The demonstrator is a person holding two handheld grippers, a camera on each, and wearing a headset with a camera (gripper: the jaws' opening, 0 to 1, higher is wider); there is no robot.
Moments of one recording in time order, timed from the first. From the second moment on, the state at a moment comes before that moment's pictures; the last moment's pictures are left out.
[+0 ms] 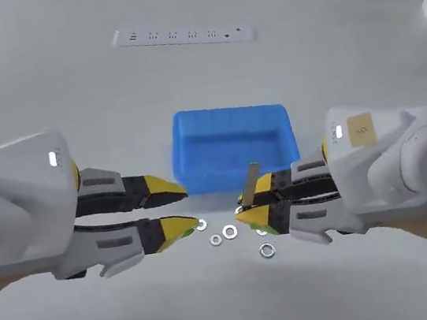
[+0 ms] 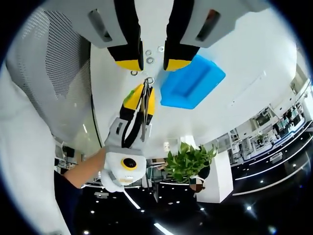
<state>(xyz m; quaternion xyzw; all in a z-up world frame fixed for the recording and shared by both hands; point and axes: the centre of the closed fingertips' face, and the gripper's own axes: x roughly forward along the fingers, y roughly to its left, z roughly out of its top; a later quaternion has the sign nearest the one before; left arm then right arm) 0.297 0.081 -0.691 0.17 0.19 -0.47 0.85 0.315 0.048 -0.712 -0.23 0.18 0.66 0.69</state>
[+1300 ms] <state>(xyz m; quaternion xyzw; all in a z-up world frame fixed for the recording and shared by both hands) 0.315 0.128 -0.720 0.11 0.22 -0.39 0.89 0.430 0.093 -0.748 -0.23 0.20 0.66 0.69</state>
